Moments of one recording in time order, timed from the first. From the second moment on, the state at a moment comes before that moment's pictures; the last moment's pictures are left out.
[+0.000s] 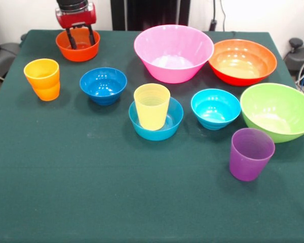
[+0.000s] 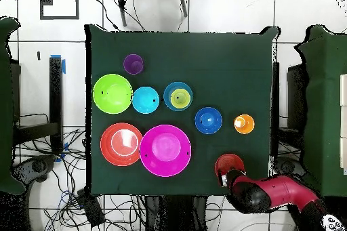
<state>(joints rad) -1.31 -0.47 0.61 2.04 -1.21 0.45 1.80</state>
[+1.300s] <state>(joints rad) -1.31 -0.48 0.61 2.04 -1.20 0.45 1.80</state>
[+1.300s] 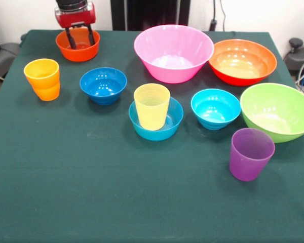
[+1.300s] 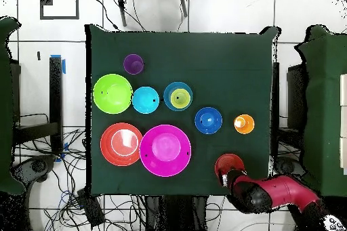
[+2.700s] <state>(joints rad) -1.32 -0.60 0.65 2.07 -1.09 0.45 1.80</state>
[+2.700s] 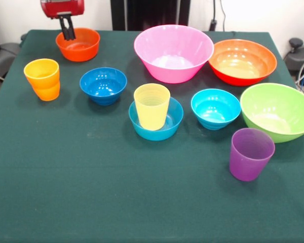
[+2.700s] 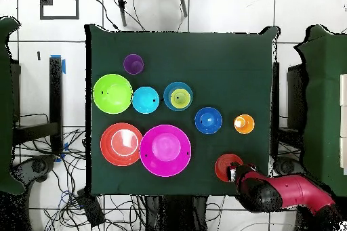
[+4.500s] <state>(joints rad) -1.32 -0.63 0.66 2.08 -1.07 0.45 1.80</state>
